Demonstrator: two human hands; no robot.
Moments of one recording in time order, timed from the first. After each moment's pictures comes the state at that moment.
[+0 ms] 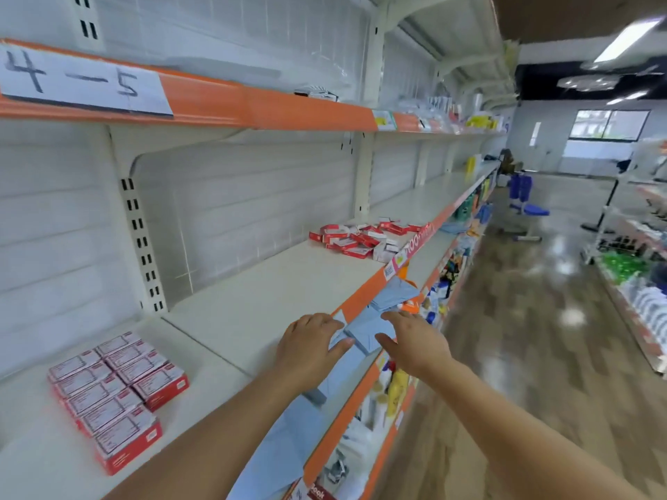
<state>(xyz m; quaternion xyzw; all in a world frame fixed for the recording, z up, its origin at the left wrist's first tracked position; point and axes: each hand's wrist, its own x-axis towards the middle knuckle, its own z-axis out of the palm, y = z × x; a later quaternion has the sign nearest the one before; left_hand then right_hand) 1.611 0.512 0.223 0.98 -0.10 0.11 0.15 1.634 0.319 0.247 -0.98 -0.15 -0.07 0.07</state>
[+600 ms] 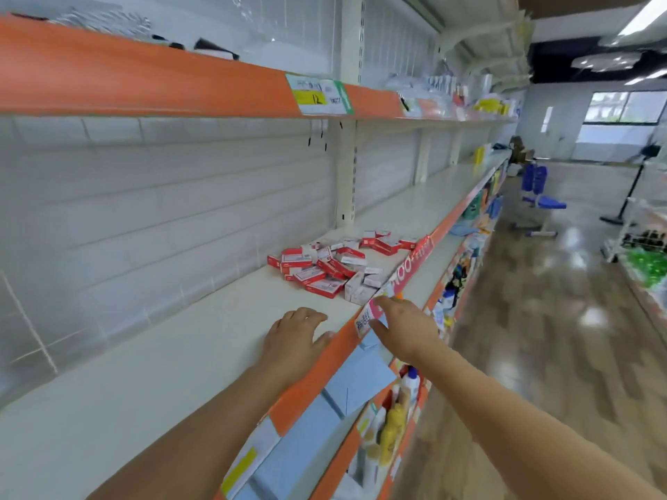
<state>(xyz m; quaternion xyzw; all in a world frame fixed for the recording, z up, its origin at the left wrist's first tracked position) 1.851 0.462 0.222 0.98 -0.06 0.12 0.15 1.885 0.266 0.249 -0.97 -0.16 -0.09 0.12</state>
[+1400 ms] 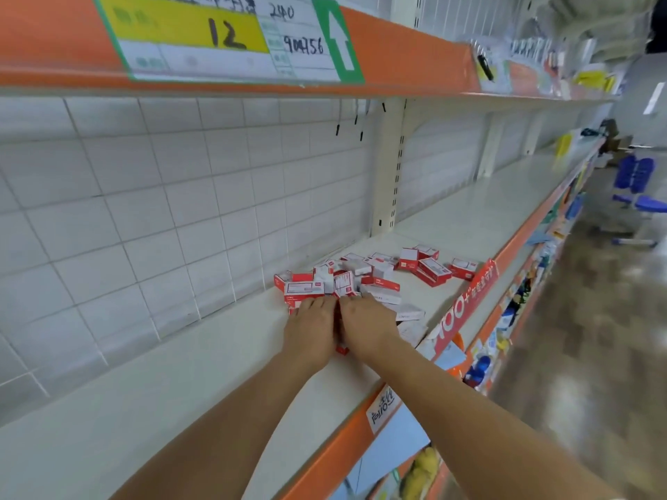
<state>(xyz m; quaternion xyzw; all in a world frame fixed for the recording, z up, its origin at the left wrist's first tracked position) 2.034 0.464 0.215 0.98 0.05 0.15 0.11 2.059 0.359 0.247 -0.95 -0.29 -0.08 0.03</state>
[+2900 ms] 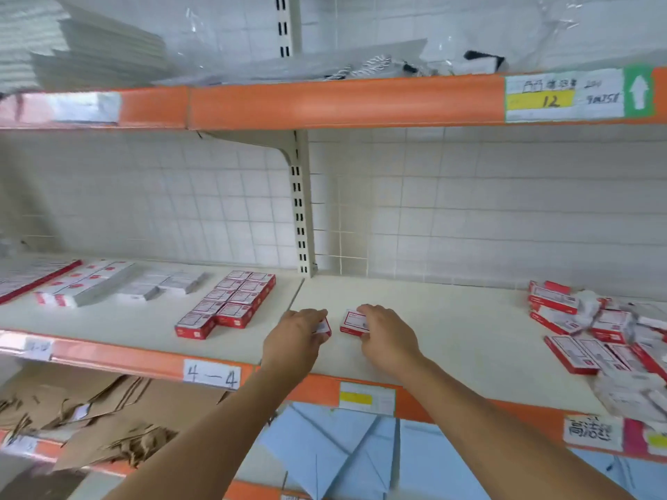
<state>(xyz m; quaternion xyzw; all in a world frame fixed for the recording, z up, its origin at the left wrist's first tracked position) 1.675 0.491 0.233 0.81 0.52 0.25 0.10 1.837 0.453 0.238 -0.73 -0.65 0.05 0.20</state>
